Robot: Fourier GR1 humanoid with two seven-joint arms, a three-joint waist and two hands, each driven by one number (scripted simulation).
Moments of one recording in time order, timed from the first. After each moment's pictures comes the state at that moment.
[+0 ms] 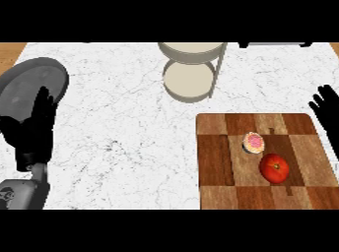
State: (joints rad) left arm -0.15 0.29 -0.04 -1.47 0.13 0.40 0.15; right arm -0.11 -0.52 0.01 -1.44 -0.45 -0.04 0.05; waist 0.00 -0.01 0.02
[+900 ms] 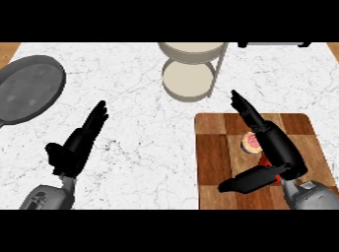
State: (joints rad) left arm -0.12 0.24 -0.21 -1.37 0.16 0.05 -0.08; right arm -0.18 -0.37 0.36 -1.64 -0.13 -0.02 -0.06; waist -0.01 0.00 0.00
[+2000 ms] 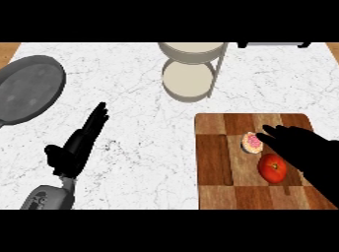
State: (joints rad) left arm -0.12 0.23 -0.19 -1.34 0.15 0.01 -0.12; right arm -0.33 -0.95 0.44 -2.21 0.06 0.55 0.77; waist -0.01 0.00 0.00
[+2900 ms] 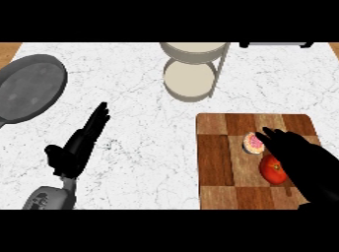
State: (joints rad) left arm -0.11 0.20 -0.16 -1.37 0.11 -0.03 -0.09; right arm -0.19 -0.74 0.49 -2.06 0.46 0.56 0.77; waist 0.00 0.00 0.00
